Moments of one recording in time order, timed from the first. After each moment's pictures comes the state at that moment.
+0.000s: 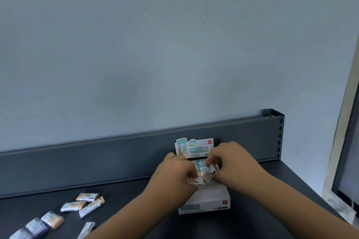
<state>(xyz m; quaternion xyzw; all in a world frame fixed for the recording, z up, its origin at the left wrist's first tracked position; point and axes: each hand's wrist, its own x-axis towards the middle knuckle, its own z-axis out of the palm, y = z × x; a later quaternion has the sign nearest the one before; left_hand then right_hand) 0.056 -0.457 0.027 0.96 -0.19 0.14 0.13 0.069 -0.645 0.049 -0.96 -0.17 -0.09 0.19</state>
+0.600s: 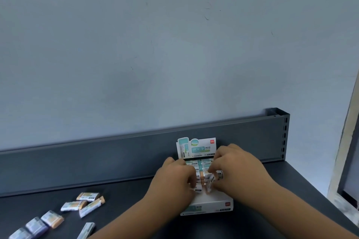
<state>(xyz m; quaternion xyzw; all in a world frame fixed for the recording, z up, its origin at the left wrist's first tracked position) 0.060 -0.453 0.011 0.97 -0.17 0.14 0.11 0.064 -0.646 0.037 -0.96 -0.23 -0.15 0.07</state>
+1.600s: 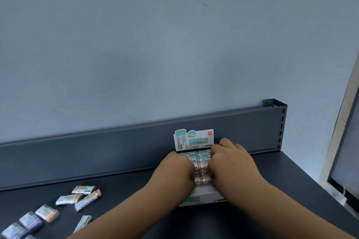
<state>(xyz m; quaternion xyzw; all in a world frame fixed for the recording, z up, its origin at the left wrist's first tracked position) 0.068 -0.462 0.012 0.98 -0.17 0.08 0.04 0.061 -0.626 0.025 -0.97 -0.19 -0.14 -0.05</state>
